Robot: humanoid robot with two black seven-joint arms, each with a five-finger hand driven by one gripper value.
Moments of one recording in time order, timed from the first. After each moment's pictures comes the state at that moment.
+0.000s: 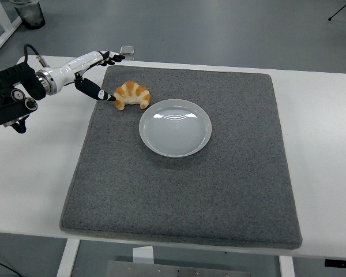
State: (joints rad) left arm -1.08 0.61 -0.04 -0.95 0.85 0.12 -0.28; right arm 0.06 0.00 0.00 0.14 0.06 0.07 -0.03
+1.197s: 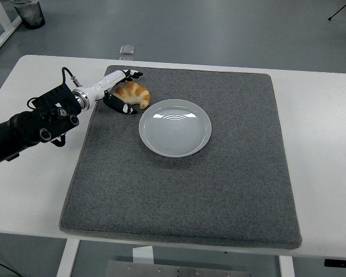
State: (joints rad) left arm -1.02 0.30 -0.04 -0.56 0.84 0.13 -0.35; right arm 0.06 0.00 0.00 0.14 0.06 0.07 -0.03
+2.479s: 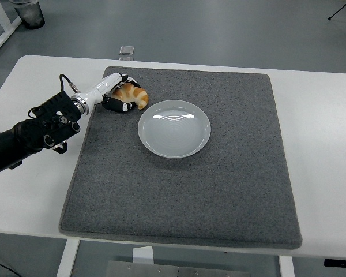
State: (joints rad) left arm -0.98 0.28 -0.05 -0.52 0.82 0.20 -0.38; right arm 0.06 0.00 0.00 0.14 0.06 0.07 -0.03
